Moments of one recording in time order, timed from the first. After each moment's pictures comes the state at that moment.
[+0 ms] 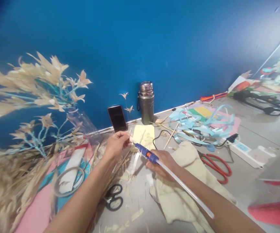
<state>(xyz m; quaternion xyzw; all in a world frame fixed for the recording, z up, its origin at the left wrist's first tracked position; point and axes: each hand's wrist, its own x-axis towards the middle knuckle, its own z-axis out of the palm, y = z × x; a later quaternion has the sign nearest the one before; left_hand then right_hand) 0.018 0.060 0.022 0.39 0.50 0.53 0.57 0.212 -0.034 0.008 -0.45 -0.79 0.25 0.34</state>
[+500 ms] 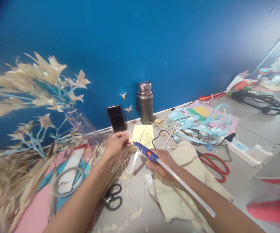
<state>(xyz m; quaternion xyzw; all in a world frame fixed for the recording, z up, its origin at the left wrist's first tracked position) 0.017 0.062 0.020 0.39 0.49 0.52 0.58 0.214 -0.034 0.003 -0.45 -0.78 0.23 0.37</state>
